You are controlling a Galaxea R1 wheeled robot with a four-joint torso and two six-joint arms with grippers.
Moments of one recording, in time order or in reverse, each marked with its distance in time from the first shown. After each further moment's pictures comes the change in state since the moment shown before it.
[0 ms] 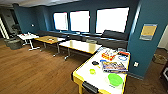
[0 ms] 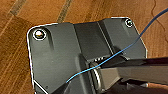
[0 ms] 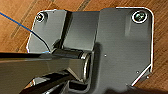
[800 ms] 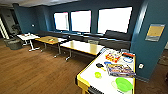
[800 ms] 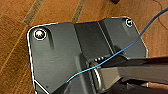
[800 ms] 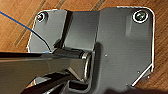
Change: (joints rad) left arm 0.000 -0.001 0.000 0.000 0.000 0.000; right arm -0.001 0.002 0.000 0.000 0.001 0.000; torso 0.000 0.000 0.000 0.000
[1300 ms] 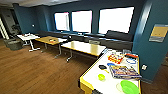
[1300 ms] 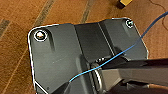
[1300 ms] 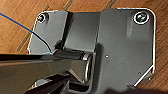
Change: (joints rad) left arm -0.001 0.000 0.000 0.000 -0.001 0.000; right arm 0.000 0.001 0.000 0.000 0.001 0.000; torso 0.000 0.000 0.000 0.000
